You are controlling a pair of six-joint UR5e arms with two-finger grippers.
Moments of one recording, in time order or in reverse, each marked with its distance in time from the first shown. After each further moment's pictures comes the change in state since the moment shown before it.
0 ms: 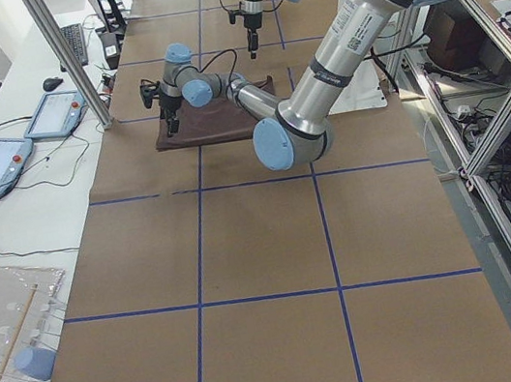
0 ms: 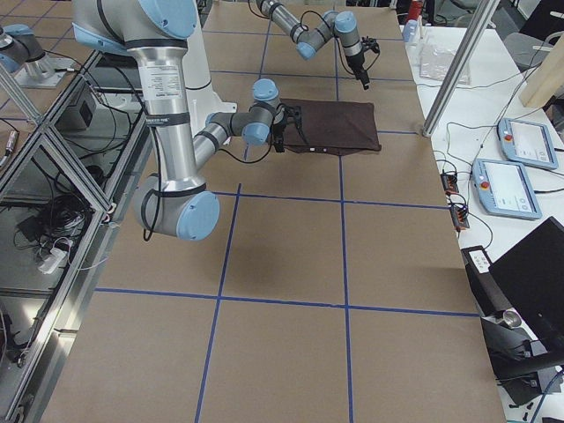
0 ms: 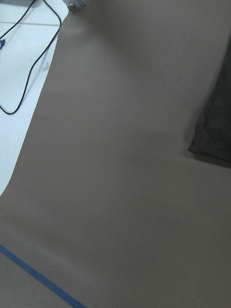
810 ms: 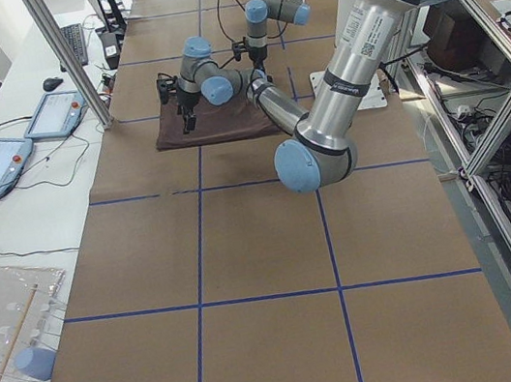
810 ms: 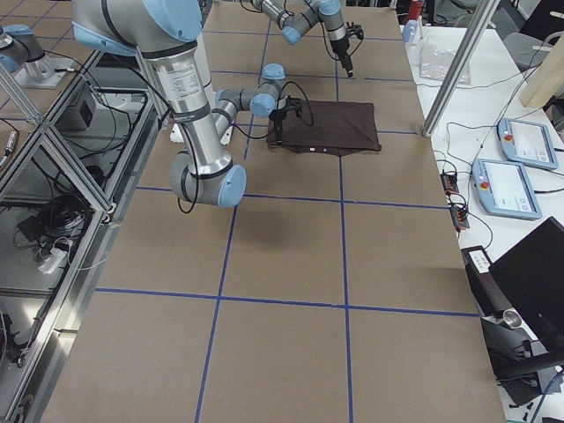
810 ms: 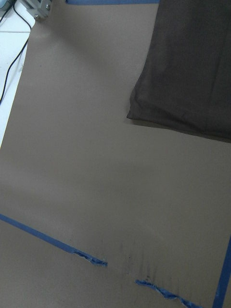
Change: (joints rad) left arm 0.009 0.146 -0.233 0.048 -0.021 0.031; right arm -0.093 0.264 -0.182 -0.332 -0.025 -0.039
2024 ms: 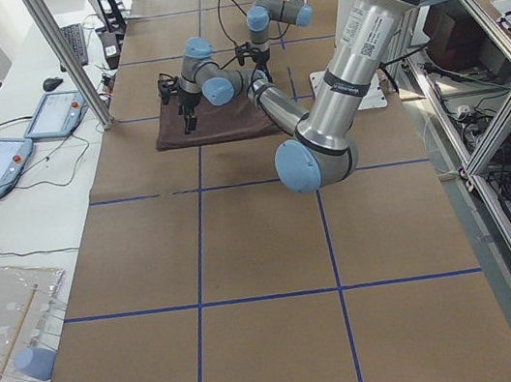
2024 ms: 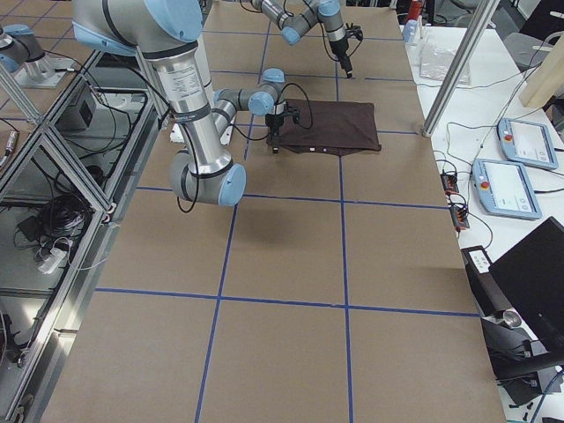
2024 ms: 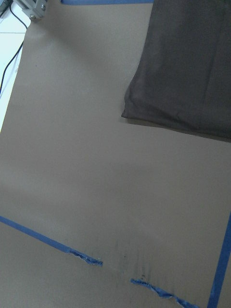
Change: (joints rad) left arm 0.006 0.002 0.002 -0.007 -0.002 -0.004; right arm -0.001 -0.002 -0.001 -0.156 -0.001 -0.062
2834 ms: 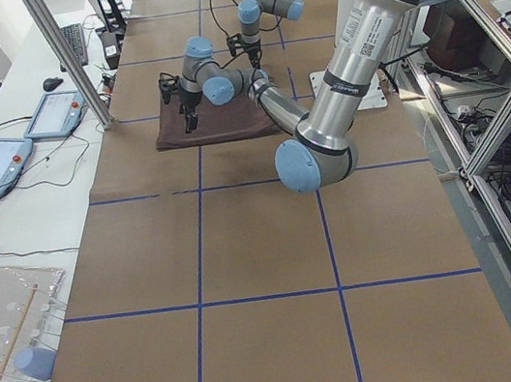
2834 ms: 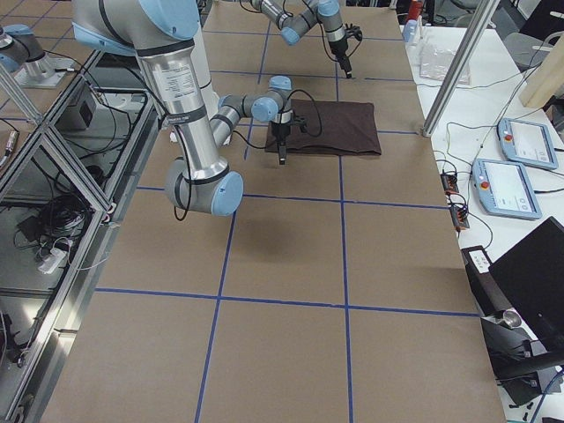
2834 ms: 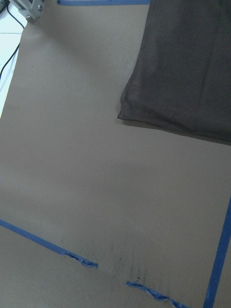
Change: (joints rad) left arm 0.003 -0.001 -0.004 0.000 0.000 -0.006; right arm 0.079 -0.096 0.074 -0.039 0.003 -0.109
